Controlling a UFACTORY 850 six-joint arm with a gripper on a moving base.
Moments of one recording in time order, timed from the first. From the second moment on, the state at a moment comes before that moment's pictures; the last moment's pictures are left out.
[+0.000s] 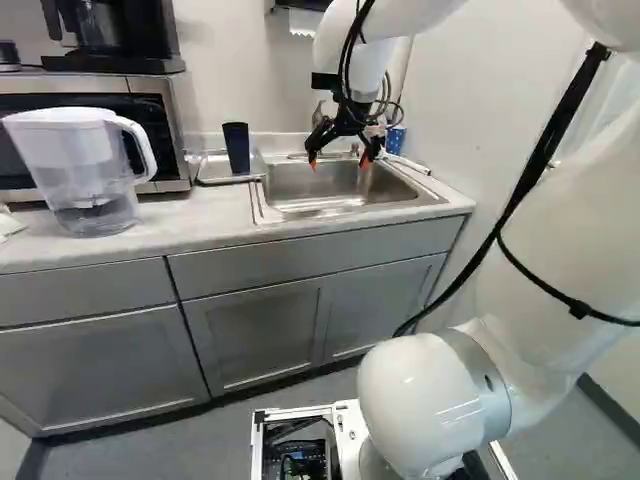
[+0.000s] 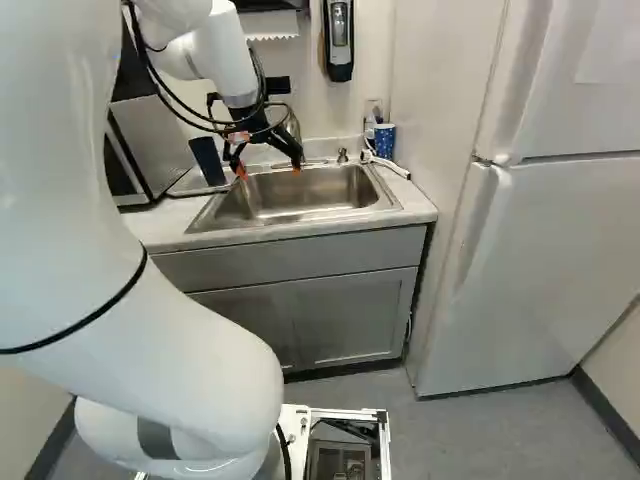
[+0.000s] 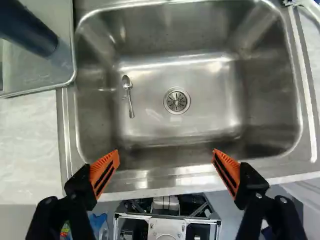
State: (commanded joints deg) arm 5.5 4.5 -62.8 -1.2 -44.4 2.0
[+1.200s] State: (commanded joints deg) arm 5.5 4.5 -62.8 -1.2 -44.4 2.0
